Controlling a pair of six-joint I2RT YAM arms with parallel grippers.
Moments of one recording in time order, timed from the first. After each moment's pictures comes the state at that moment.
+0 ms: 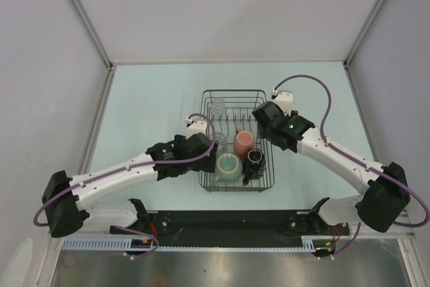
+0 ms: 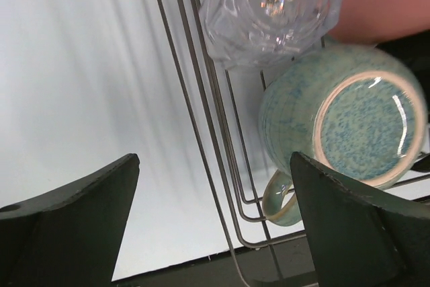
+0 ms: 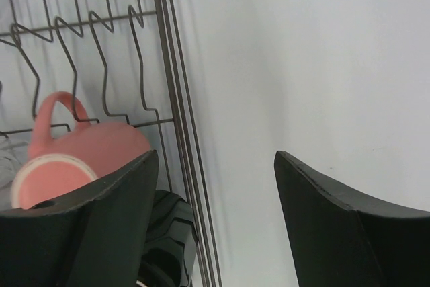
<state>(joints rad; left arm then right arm) -1.02 1.19 0.87 -0.68 -0.41 -0.70 0.72 1.34 1.09 -0.74 0.62 0.68</state>
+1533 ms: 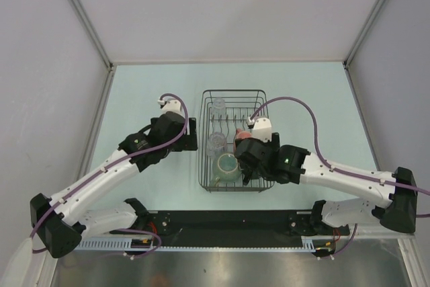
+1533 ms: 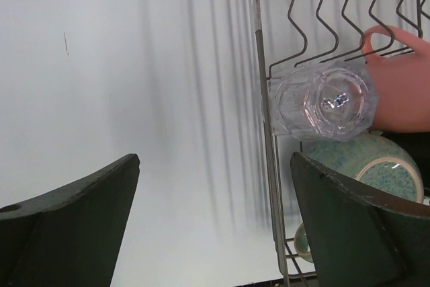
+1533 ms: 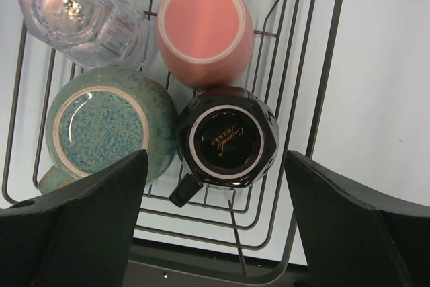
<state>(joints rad) -0.74 1.05 0.95 -0.70 -0.40 -0.55 1.16 1.21 1.04 -0.81 0.66 0.78</state>
